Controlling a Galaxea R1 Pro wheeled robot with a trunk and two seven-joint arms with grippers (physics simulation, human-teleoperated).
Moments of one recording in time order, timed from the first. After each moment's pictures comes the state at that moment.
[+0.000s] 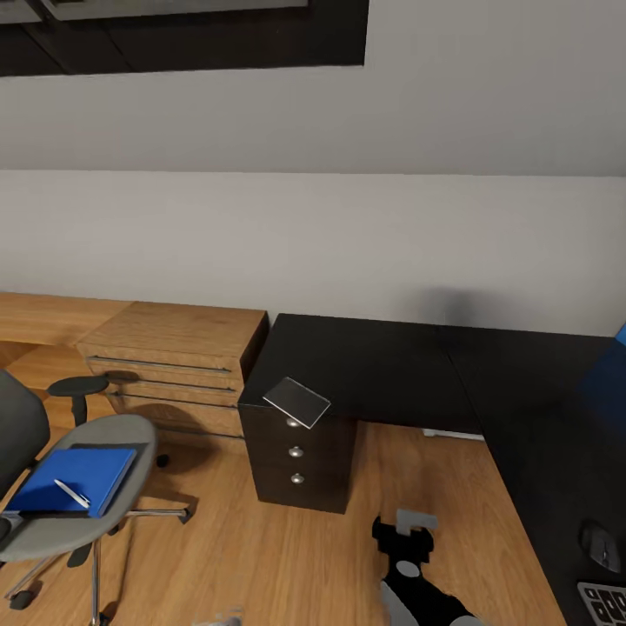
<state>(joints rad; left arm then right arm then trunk) -0.01 -0.11 -0.15 -0.85 0.18 0.17 0.38 -0.53 0.11 0.43 -0.30 -0.41 -0.23 -0.47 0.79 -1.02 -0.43</state>
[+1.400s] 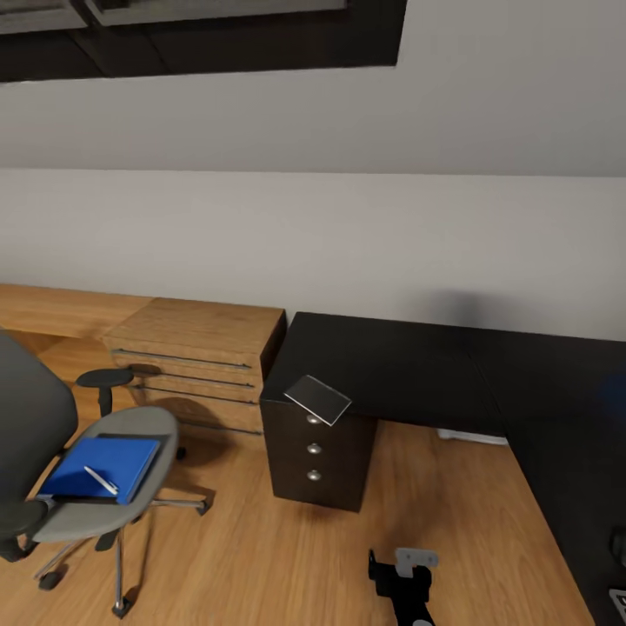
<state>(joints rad) -0.01 -0.07 -0.14 -0.64 0.17 -0.01 0.38 -0.53 0.13 0.43 0.01 -0.42 -0.54 -0.19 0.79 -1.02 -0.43</state>
